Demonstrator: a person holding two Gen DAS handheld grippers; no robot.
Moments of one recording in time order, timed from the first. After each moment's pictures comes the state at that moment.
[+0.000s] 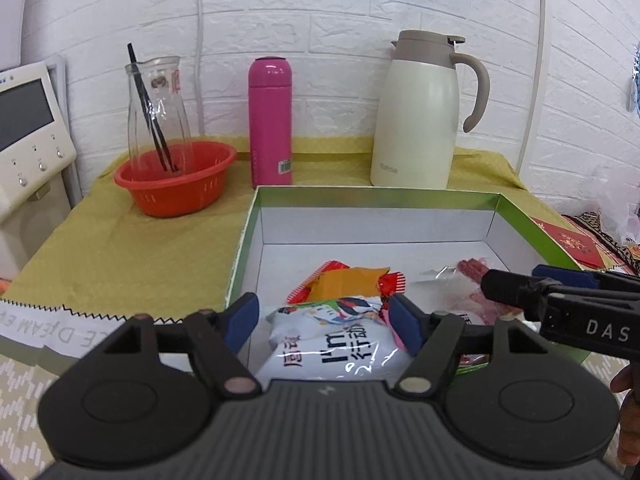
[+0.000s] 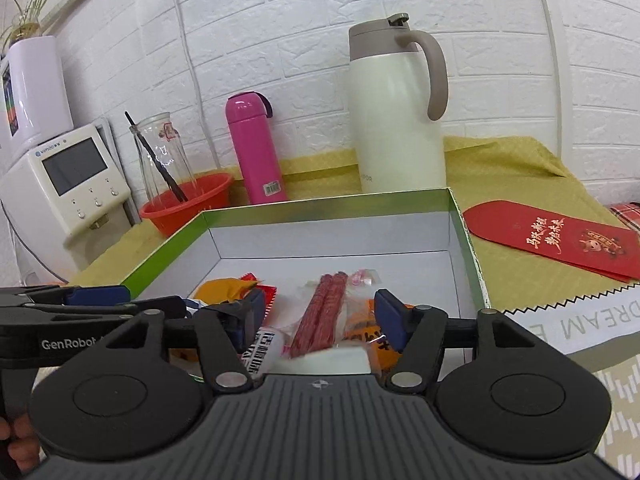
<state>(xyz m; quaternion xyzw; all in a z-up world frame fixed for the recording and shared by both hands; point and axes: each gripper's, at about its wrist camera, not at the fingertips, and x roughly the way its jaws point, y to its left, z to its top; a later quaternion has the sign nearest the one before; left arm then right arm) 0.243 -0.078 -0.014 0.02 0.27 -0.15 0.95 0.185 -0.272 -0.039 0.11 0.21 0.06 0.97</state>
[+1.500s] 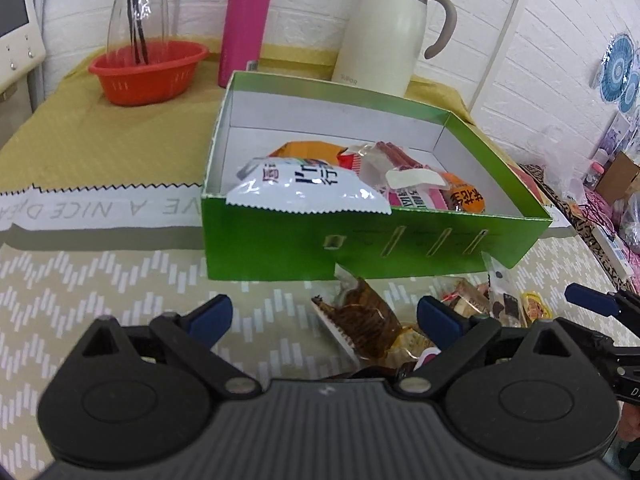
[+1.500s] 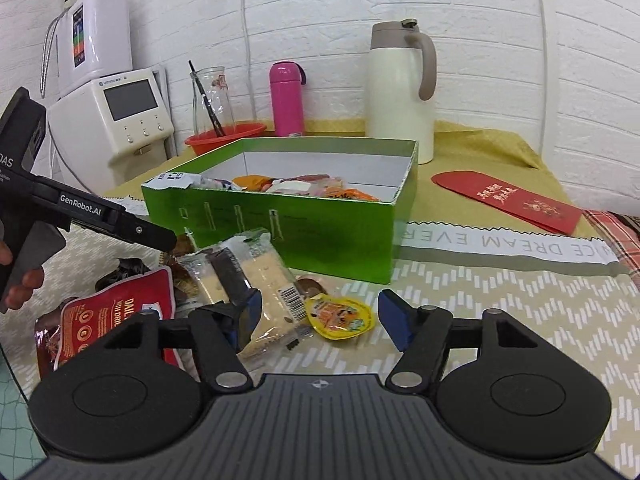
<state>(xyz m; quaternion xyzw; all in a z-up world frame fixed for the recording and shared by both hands) 0.205 -0.050 -0.044 -0.03 0.39 -0.24 0.89 0.061 -0.308 -0.070 0.03 0.23 0.11 0.97</state>
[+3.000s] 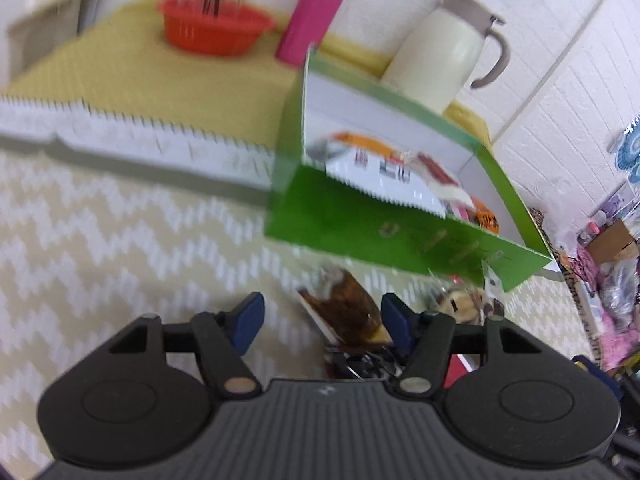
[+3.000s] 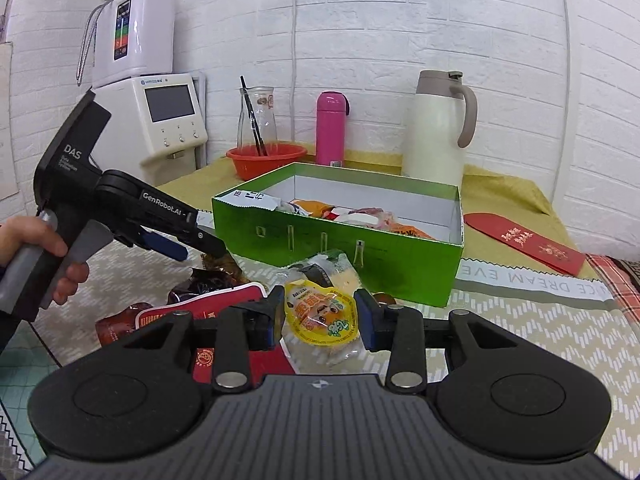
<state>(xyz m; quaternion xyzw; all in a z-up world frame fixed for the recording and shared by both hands) 0.201 0.000 -0.050 -0.14 0.42 -0.21 0.87 0.016 -0.236 -0.042 0.00 0.20 0.12 0.97</state>
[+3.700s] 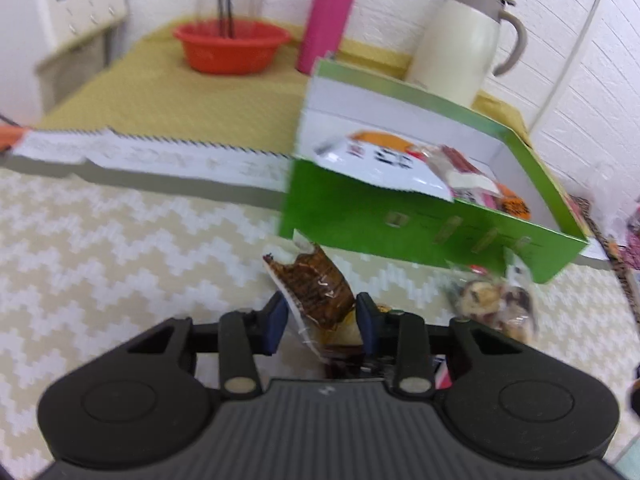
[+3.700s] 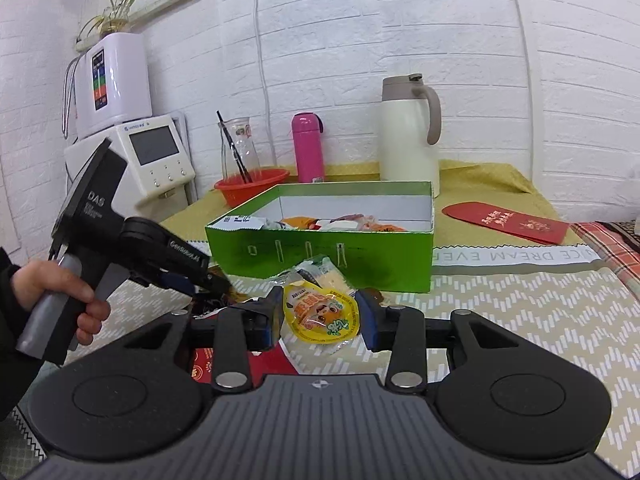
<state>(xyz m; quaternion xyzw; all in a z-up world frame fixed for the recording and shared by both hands) 0.181 -0.020 -0.045 -0.07 0.40 -0.12 0.91 -0.016 -0.259 -0.035 0.07 0.17 0.09 0.98</state>
